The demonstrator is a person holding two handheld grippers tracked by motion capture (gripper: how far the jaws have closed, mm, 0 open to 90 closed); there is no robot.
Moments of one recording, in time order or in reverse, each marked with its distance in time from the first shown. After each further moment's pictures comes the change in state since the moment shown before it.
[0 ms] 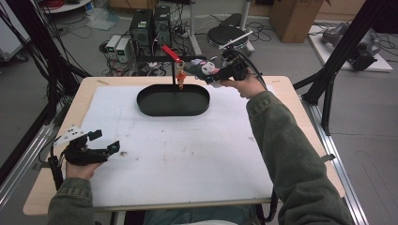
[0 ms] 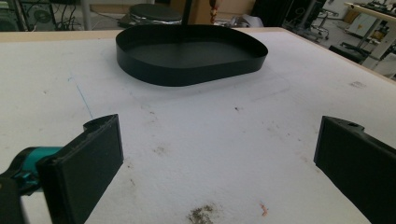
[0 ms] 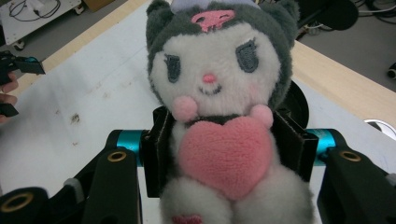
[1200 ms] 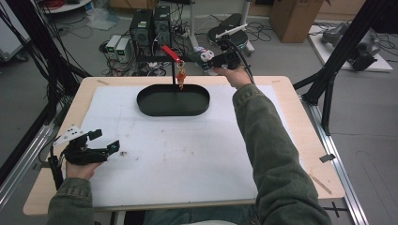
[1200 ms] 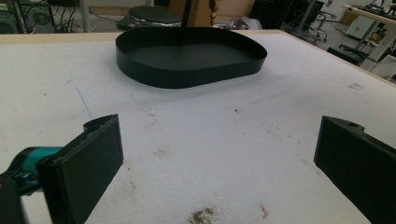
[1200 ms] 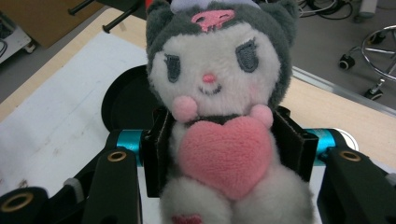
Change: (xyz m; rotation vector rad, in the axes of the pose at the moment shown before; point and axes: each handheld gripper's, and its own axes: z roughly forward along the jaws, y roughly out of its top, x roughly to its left) left arm 0.002 0.000 0.000 -0.008 -0.002 0.004; right arm -0.028 0.028 0.028 -0.058 -0.159 0.164
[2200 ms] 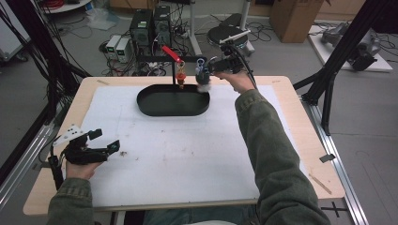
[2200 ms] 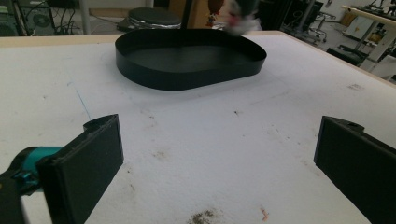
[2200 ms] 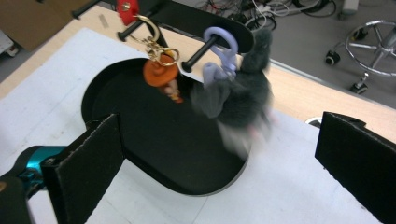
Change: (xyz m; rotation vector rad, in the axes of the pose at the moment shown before) left arm -0.001 0.001 0.000 -0.007 -0.002 0.003; right arm -0.009 -0.017 0.001 -0.007 -0.039 0.000
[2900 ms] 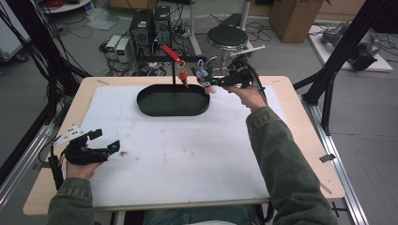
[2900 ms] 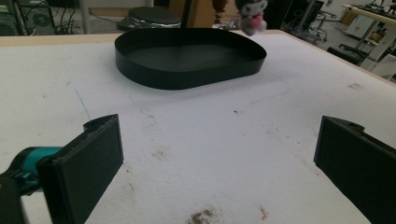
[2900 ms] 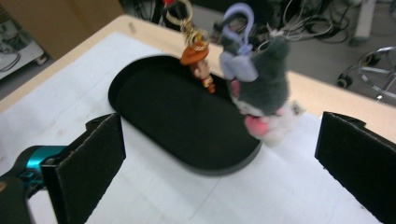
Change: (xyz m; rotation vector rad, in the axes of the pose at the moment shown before) left arm -0.001 0.000 0.000 0.006 0.001 -0.004; right arm 0.003 -0.052 -0.031 -0.108 0.066 -0.060
